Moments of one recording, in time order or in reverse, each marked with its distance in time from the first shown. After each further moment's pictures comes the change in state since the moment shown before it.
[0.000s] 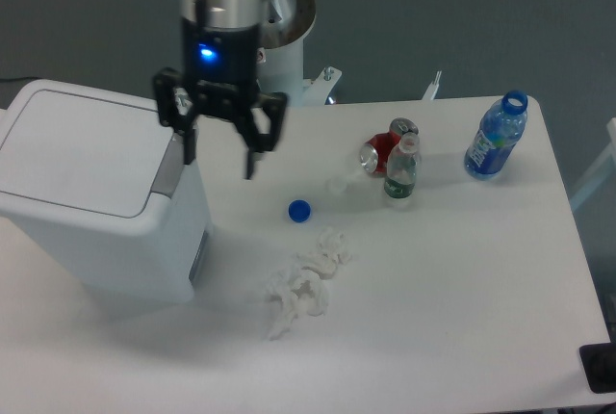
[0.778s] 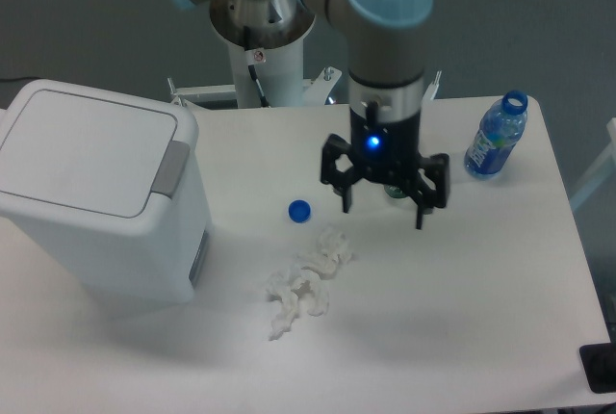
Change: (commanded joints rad) arm 0.112 -0.210 0.090 -0.024 0.233 0.292
